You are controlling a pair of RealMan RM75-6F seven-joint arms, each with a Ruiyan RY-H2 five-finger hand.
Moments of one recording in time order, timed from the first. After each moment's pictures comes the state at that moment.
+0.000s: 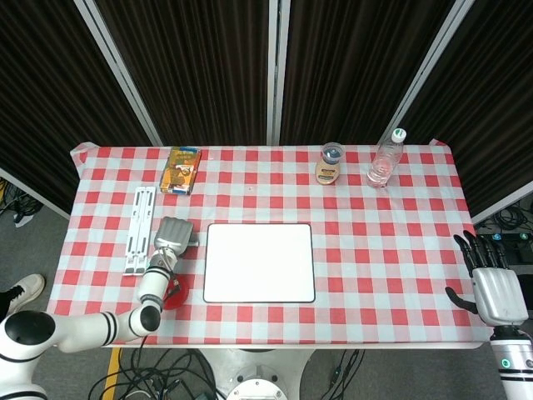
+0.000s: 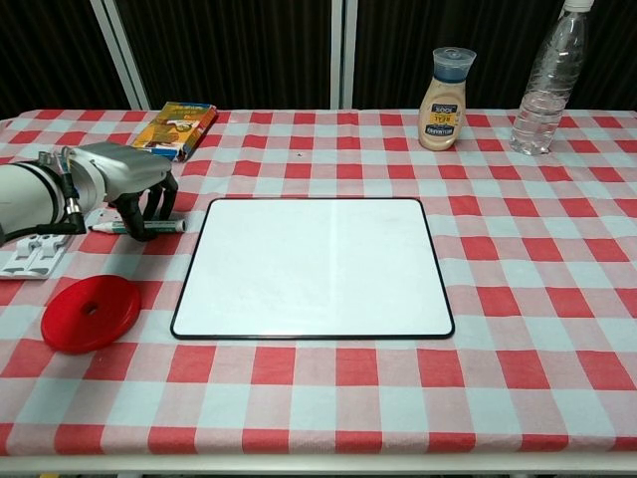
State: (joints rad) left arm -0.92 -1.71 -0.13 -1.29 0.46 0.94 0.89; right arm 0.12 -1.08 0.07 -1.65 -1.45 1.40 -0.08
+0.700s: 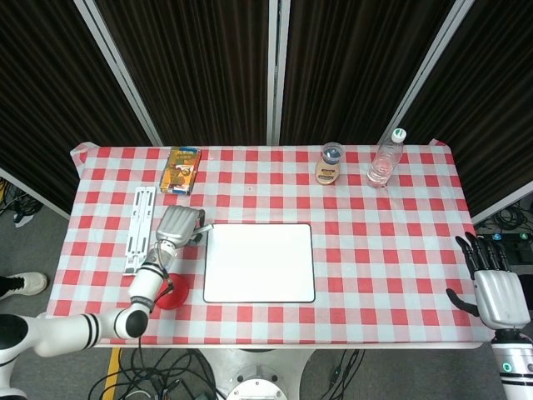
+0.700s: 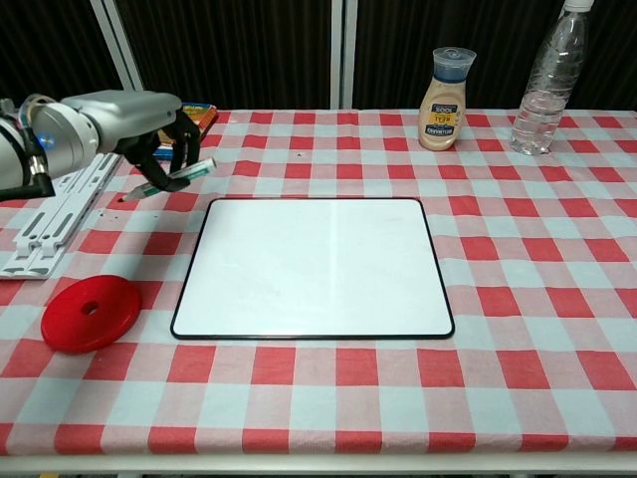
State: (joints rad) left arm -0.85 -1.60 -0.19 -1.42 0.82 0.96 0.47; right arm 0.11 -1.08 0.06 -1.66 -1.46 1.43 -0.08
